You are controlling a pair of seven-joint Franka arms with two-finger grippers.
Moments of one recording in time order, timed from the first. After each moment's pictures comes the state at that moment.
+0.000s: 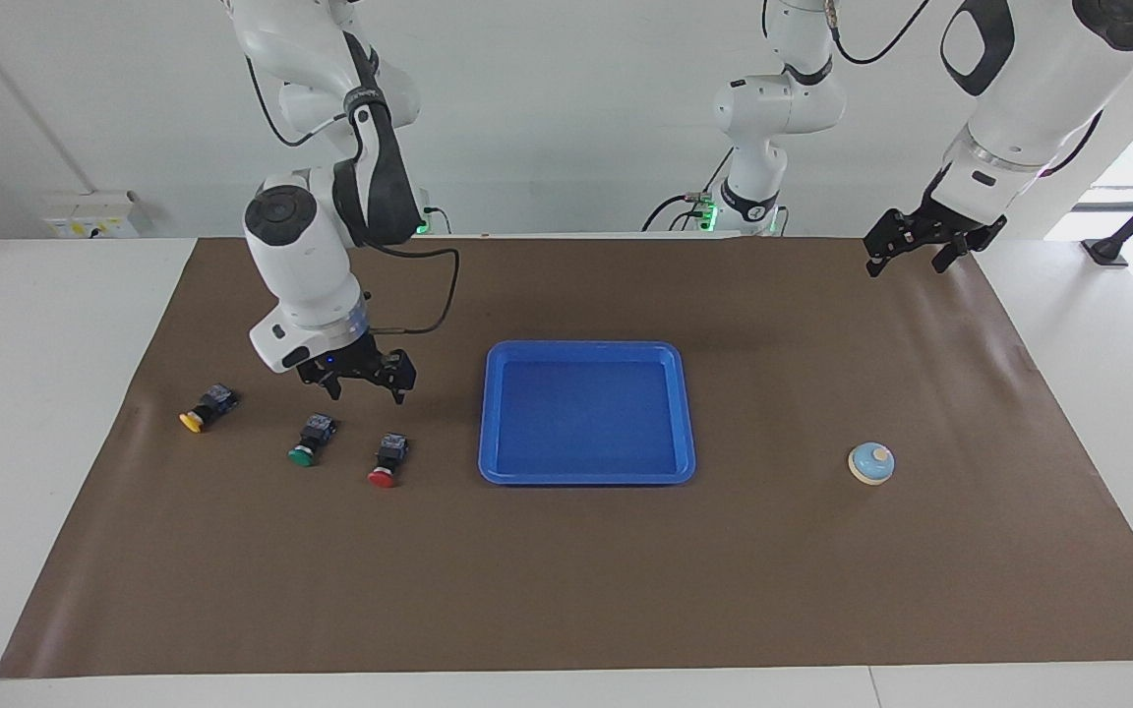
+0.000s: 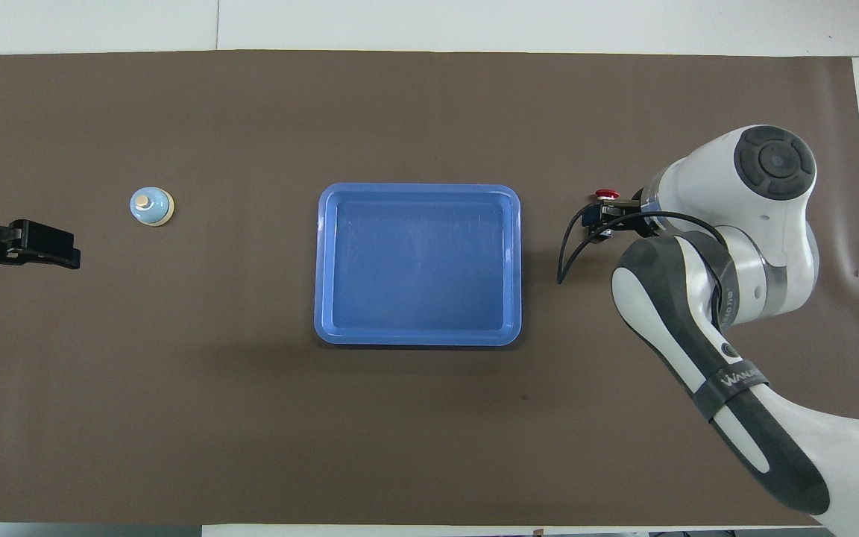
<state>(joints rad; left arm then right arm) -0.01 -0.08 -0.04 -1.73 -0.02 1.59 -0.04 0.12 0.22 0.05 -1.96 -0.01 2.22 0.31</state>
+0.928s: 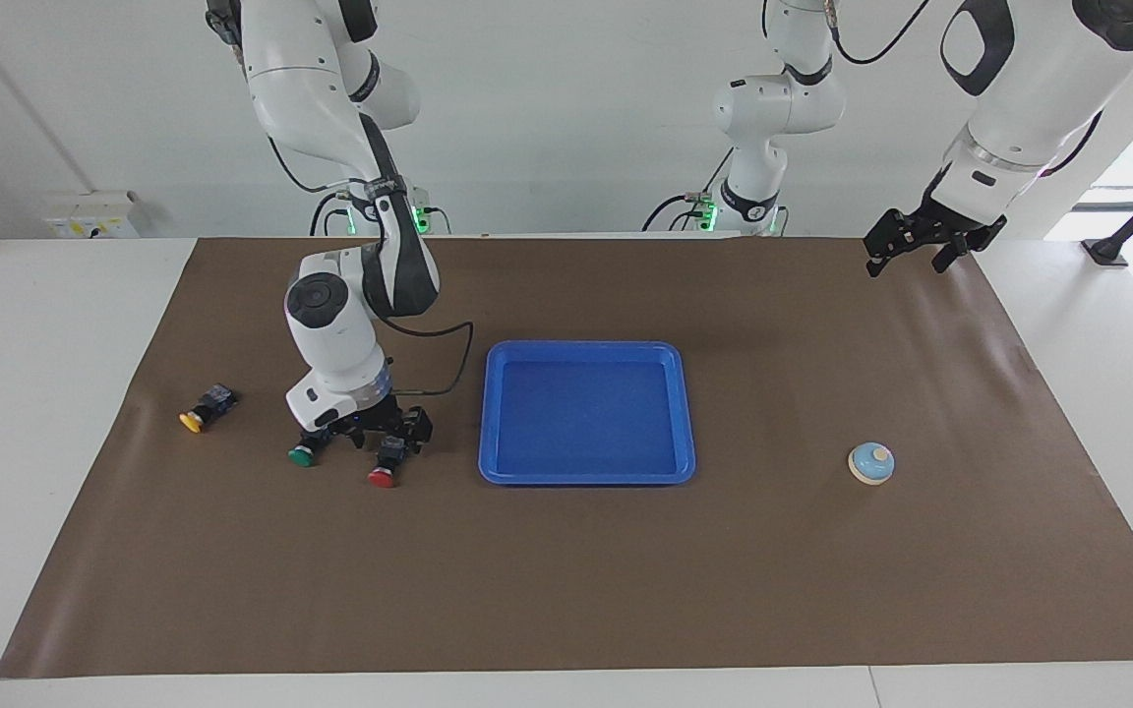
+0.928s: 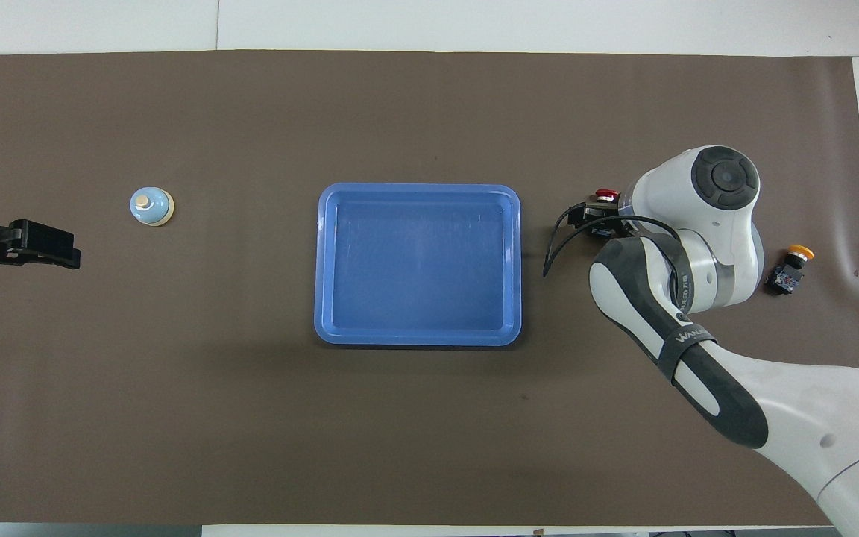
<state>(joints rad) -0.01 -0.08 -0.04 -1.73 -0.02 1.59 -0.04 0.12 0.37 0.05 -1.97 -0.01 2.40 0.31</state>
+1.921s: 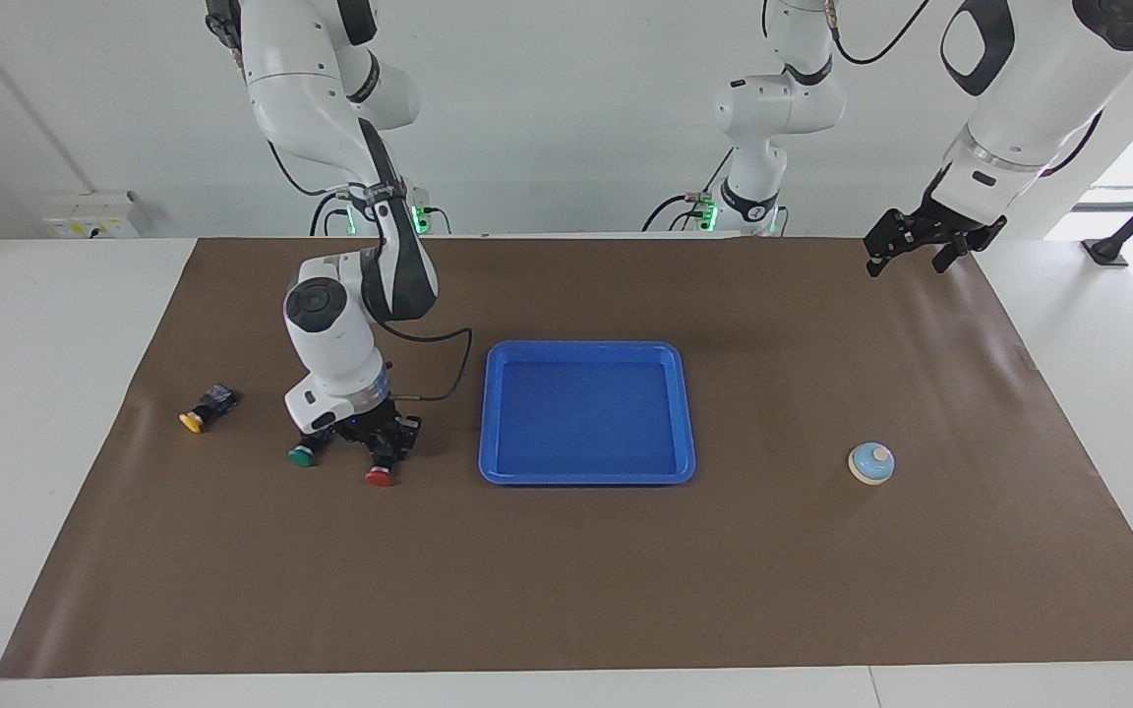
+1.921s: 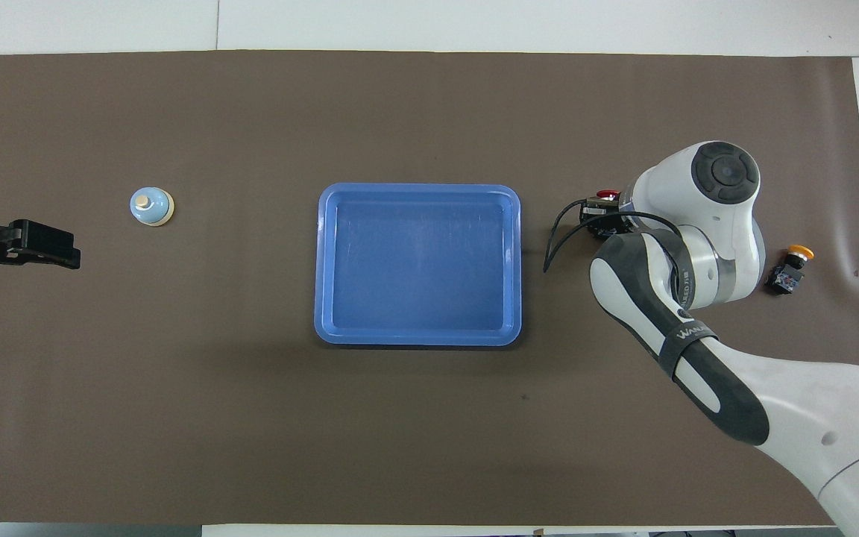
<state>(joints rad) -0.01 -0.08 -0.04 -1.73 -0.02 1.59 -0.04 0.12 0.37 0.04 -1.93 -0.01 2.34 0.35</state>
